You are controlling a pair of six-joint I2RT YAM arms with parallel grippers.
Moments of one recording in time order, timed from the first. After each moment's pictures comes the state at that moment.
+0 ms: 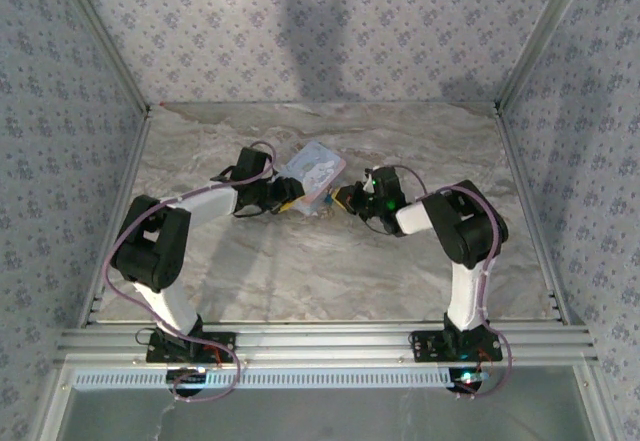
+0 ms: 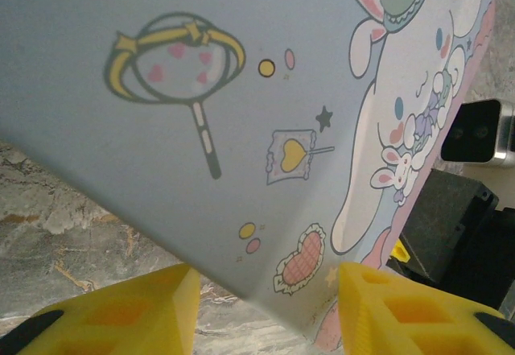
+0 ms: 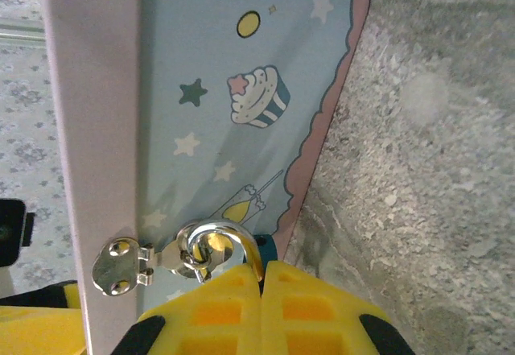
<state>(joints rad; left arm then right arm) -0.42 1.74 1.01 -0.16 0.48 -0.83 0.44 1.95 0.81 0.60 -0.46 1.11</state>
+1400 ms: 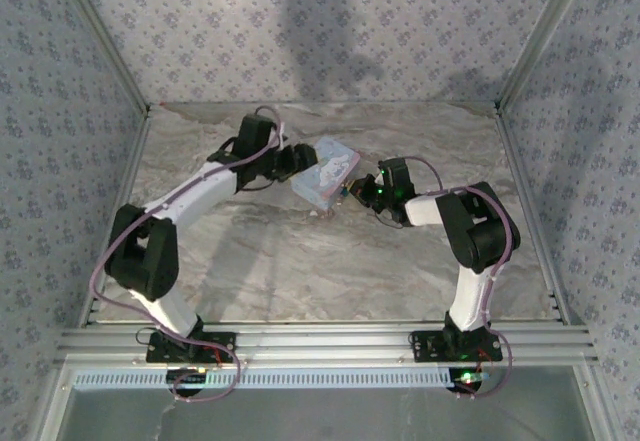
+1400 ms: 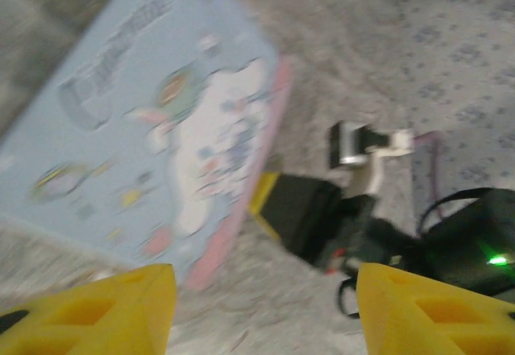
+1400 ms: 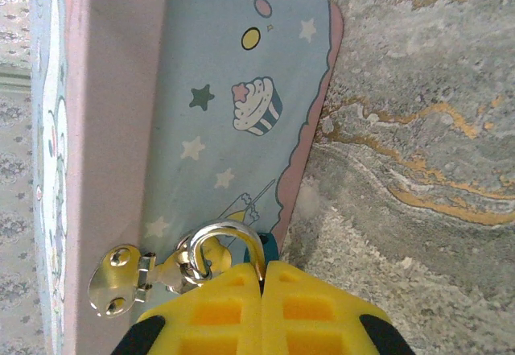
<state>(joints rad) -0.48 1.71 1.32 -0.28 0.46 -0.75 0.37 1.89 0.85 0.41 -0.37 0.98</state>
